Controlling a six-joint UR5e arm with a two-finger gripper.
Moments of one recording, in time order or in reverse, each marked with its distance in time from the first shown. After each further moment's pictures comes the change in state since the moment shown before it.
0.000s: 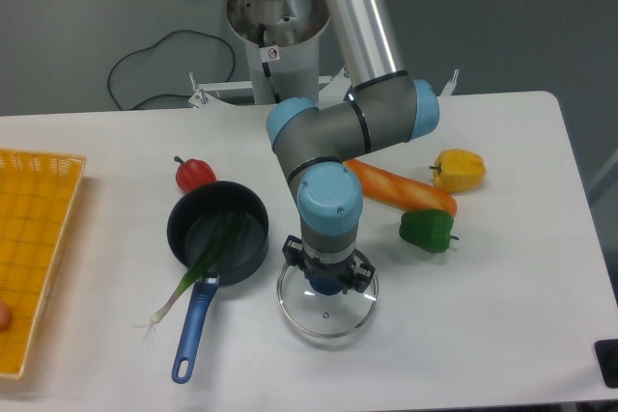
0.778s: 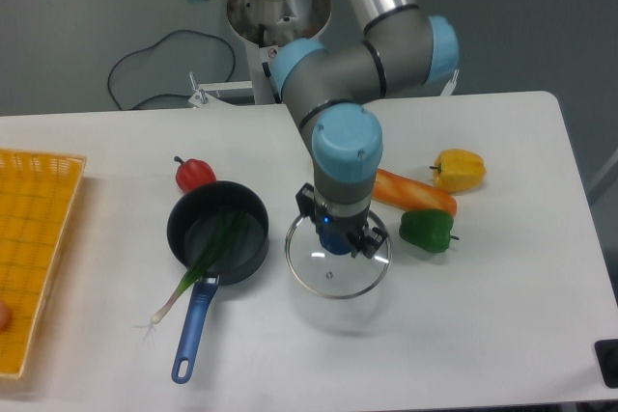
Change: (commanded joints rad) arm 0.048 0.160 -0.028 -0.149 0.003 0.284
